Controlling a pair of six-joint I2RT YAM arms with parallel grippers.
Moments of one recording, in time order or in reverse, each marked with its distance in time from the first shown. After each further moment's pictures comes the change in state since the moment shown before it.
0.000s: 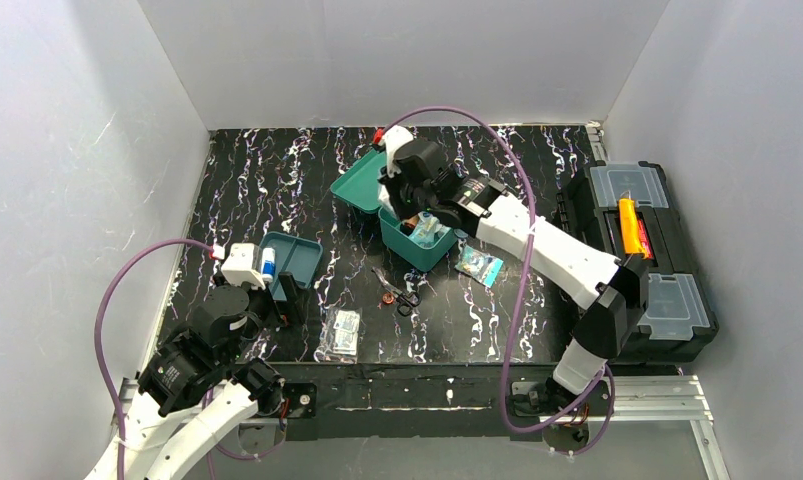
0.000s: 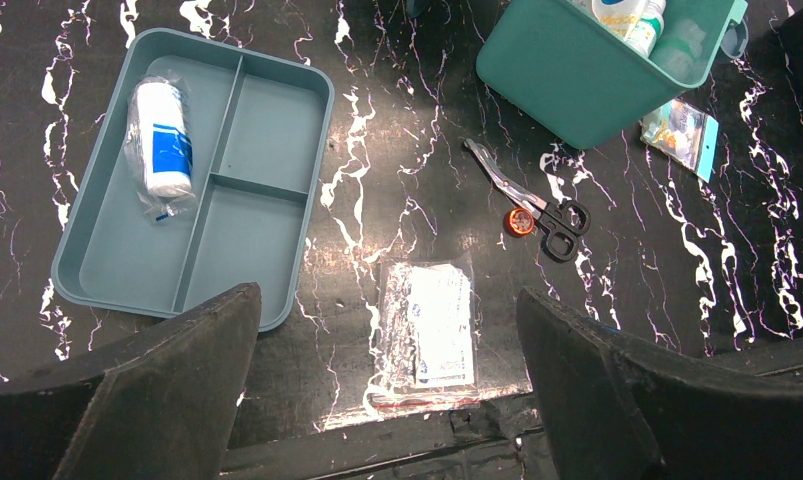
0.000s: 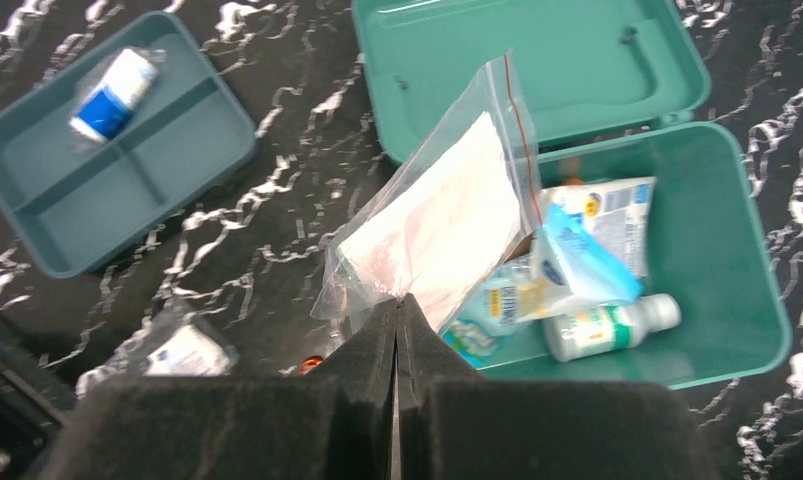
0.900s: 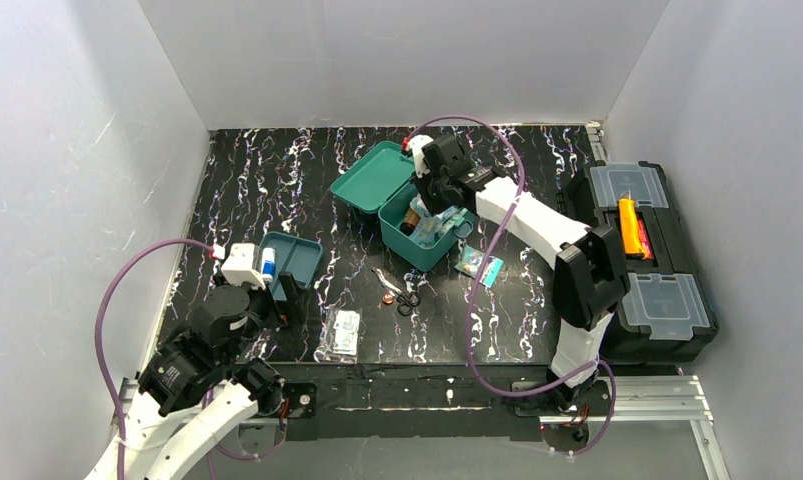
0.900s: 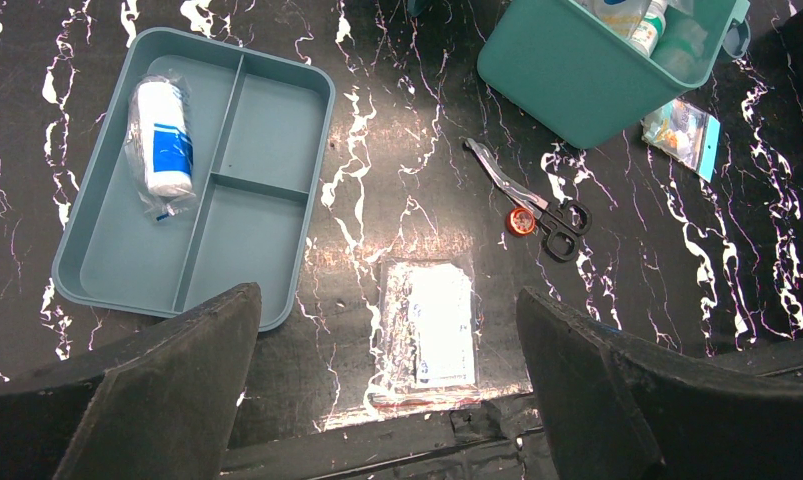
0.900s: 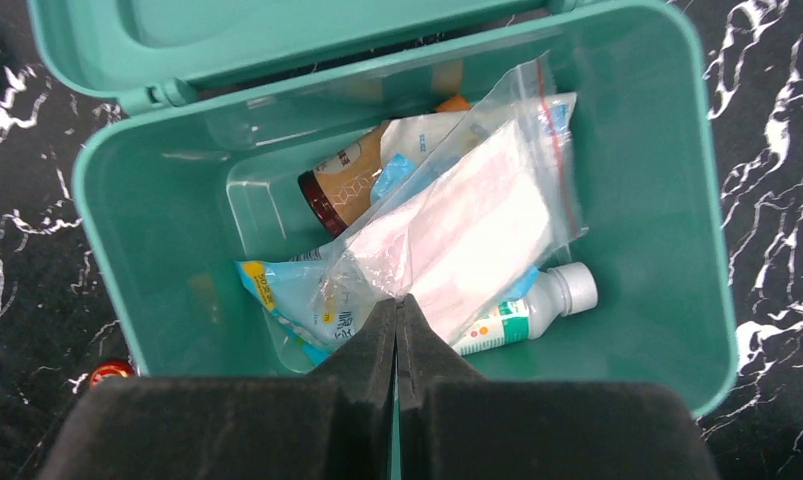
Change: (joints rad) left arm 0.000 0.000 -0.001 0.000 -0.001 0.000; right arm -0.265 0.143 -0.120 0.050 -0.125 -0.196
